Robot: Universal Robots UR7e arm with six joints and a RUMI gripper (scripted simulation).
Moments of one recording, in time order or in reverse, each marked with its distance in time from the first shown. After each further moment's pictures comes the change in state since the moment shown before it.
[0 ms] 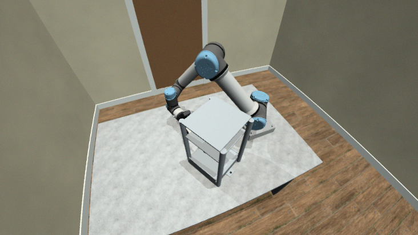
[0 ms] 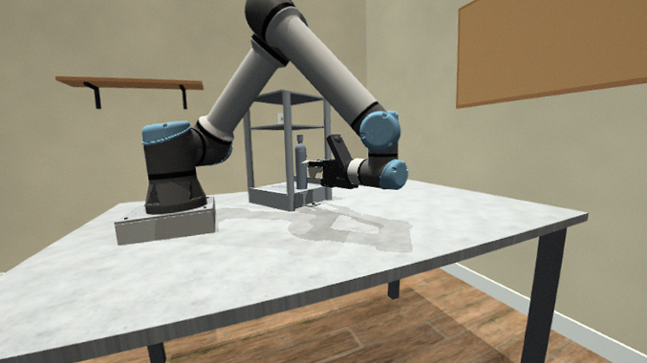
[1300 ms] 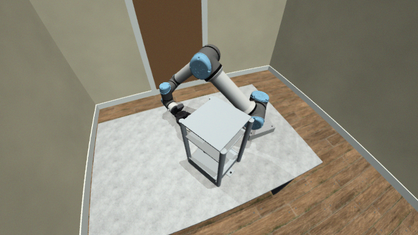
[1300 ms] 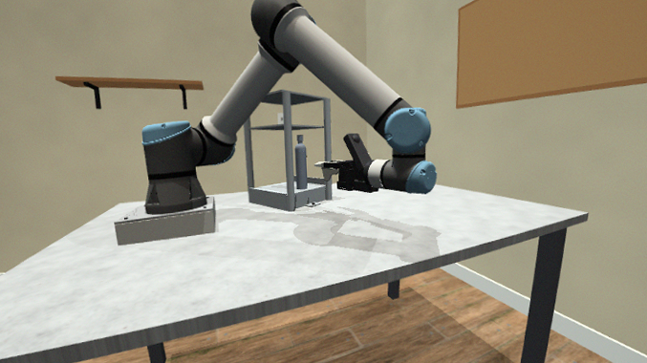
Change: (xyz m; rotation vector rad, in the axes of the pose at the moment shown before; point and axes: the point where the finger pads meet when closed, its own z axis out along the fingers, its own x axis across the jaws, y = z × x) arm 0.000 0.001 -0.074 -0.001 0.002 -0.001
